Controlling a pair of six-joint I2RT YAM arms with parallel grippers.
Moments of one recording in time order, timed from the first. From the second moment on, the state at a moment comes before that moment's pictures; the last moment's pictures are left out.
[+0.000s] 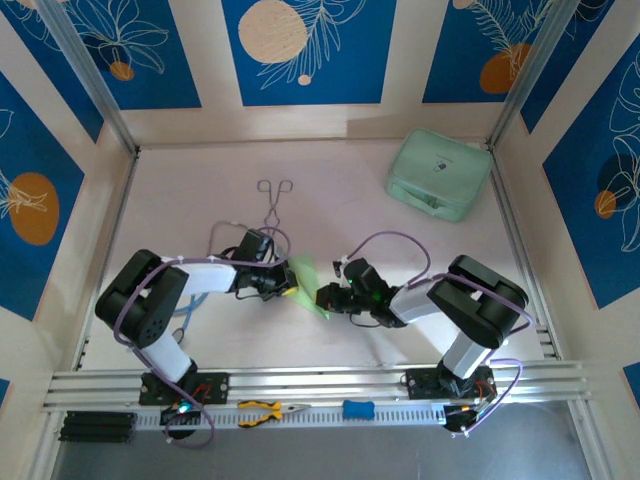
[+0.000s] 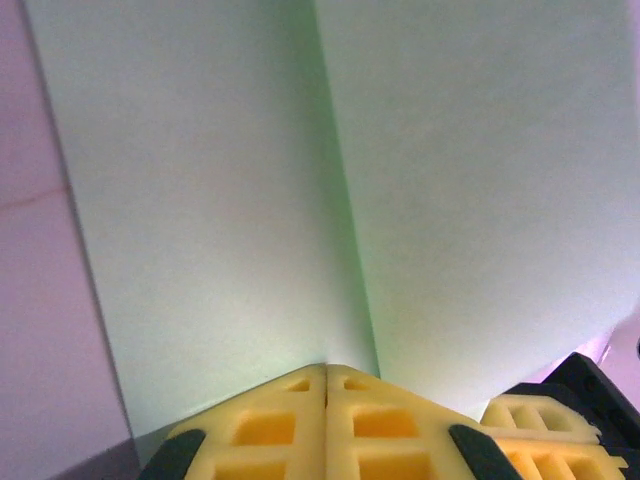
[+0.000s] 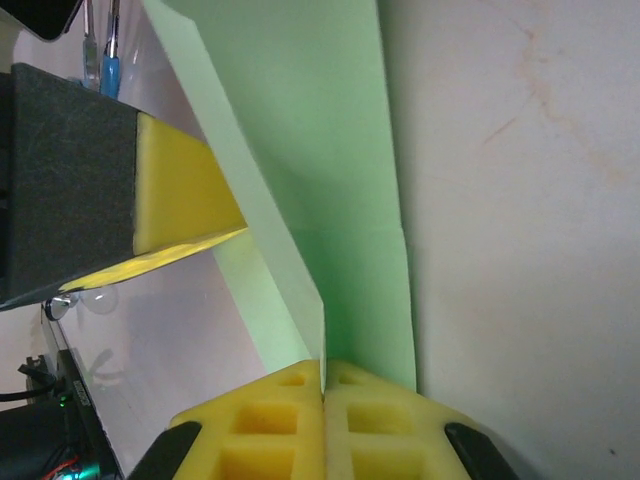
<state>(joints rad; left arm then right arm) -0.55 1.65 0.68 -0.02 0.51 -0.95 0.83 1.65 0.44 0.53 -0.30 0.96</state>
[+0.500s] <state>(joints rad) -0.55 1.62 0.66 -0.01 0.51 -0.97 0.94 1.64 0.58 0.29 -0.09 0.88</state>
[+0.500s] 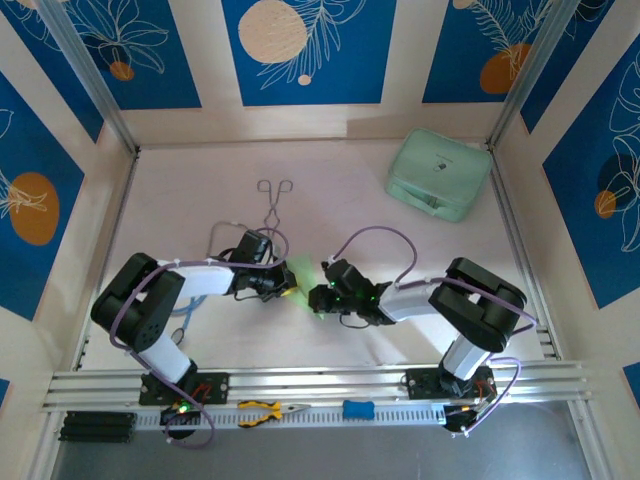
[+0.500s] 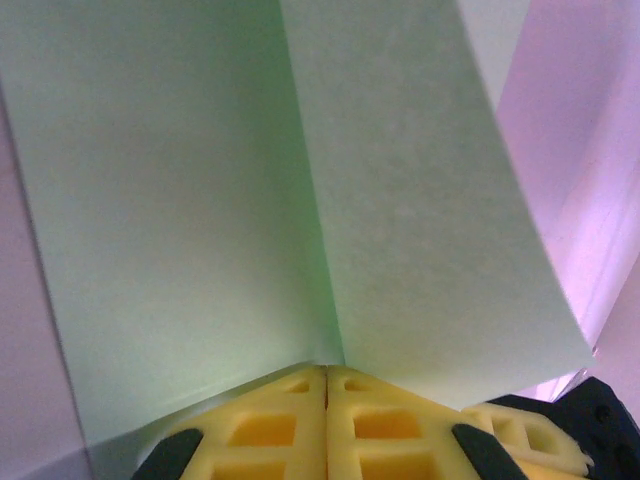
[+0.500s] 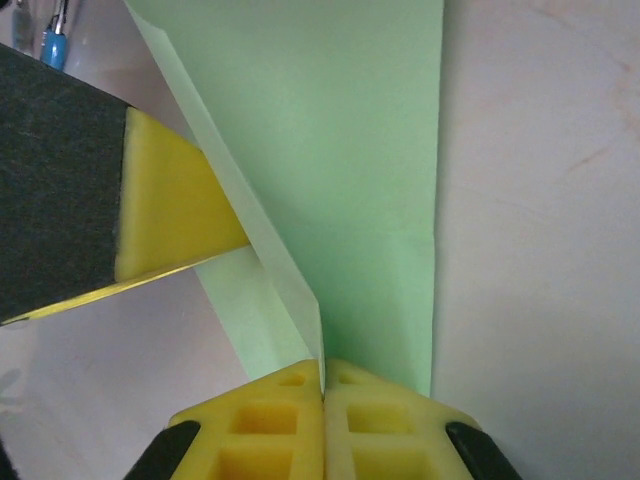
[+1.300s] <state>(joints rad) -0.55 1.61 0.65 0.01 0.51 -0.97 0.93 1.64 0.51 0.42 -0.05 0.91</state>
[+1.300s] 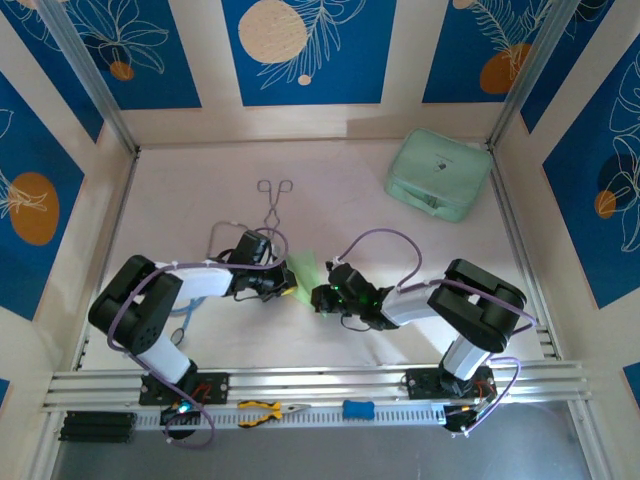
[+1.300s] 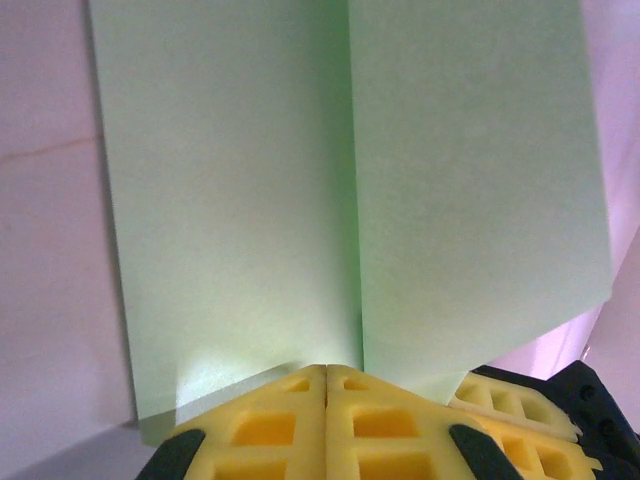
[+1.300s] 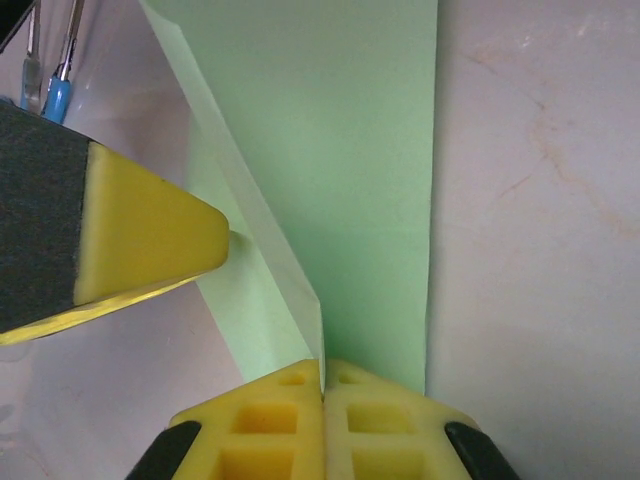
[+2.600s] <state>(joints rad) -0.55 1.47 0.71 -0.07 0.45 -0.91 0.88 1.50 0.52 0.25 -0.10 0.57</state>
